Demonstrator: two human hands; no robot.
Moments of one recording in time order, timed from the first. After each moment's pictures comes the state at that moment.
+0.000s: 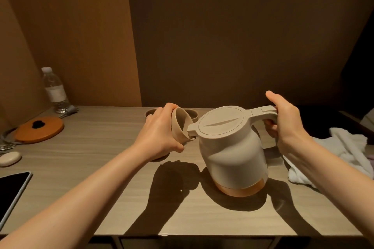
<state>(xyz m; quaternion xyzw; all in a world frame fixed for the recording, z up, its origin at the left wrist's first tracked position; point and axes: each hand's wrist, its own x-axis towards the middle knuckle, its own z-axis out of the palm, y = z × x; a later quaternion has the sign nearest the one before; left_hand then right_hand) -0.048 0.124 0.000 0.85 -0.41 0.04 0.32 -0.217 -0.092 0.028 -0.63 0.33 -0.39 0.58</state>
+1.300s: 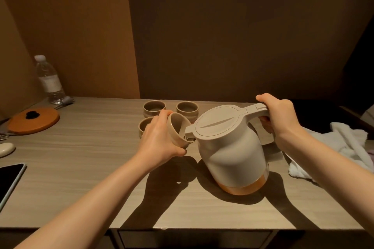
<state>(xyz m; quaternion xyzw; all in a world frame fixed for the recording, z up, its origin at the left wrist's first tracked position) -0.049 0.123 -0.046 0.85 -0.36 0.03 0.38 -0.207 -0.079 0.027 -0.67 0.34 -0.37 0.54</state>
